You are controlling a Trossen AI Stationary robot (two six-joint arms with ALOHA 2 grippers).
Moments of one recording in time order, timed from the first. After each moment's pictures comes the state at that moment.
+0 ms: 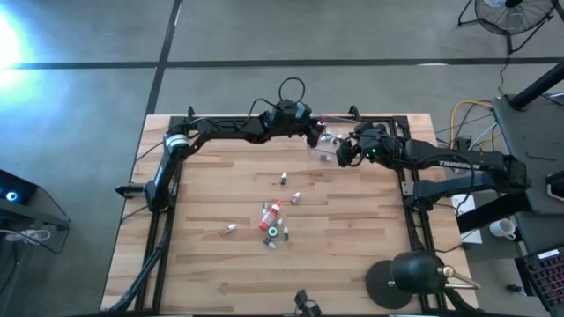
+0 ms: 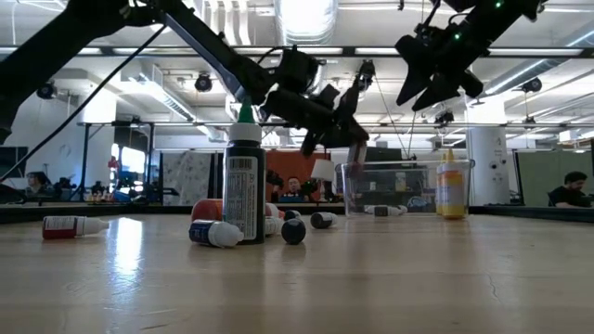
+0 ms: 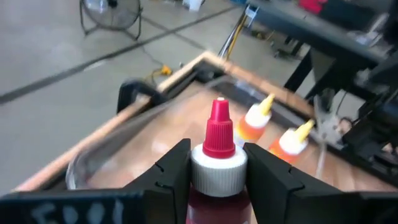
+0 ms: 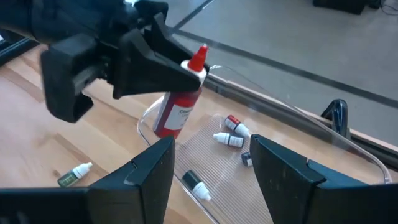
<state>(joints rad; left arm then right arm) 0.45 2.10 1.52 0.32 0.13 -0.28 -0.26 1.04 0.79 -0.42 0.54 0.52</state>
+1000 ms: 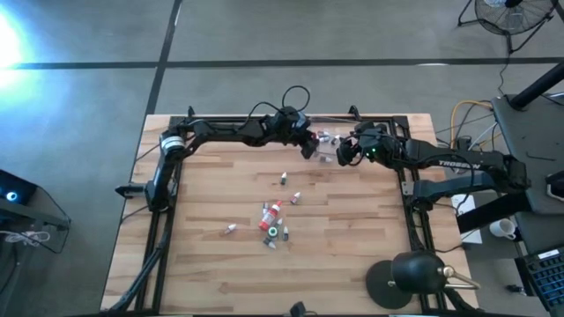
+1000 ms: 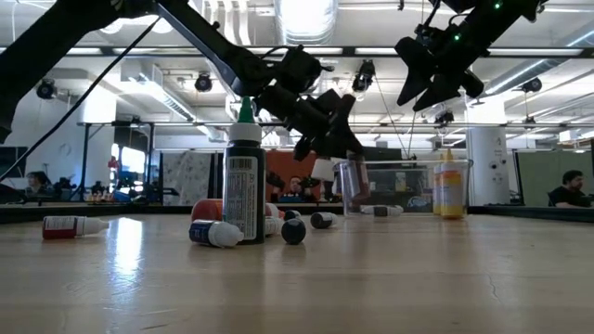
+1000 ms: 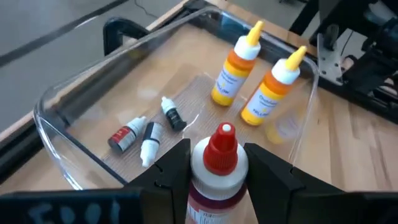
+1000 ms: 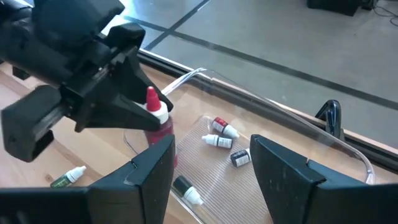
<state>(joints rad) 0.41 2.05 1.48 0.11 0.15 -0.21 -0.26 1.04 0.79 -0.41 0.55 0.52</state>
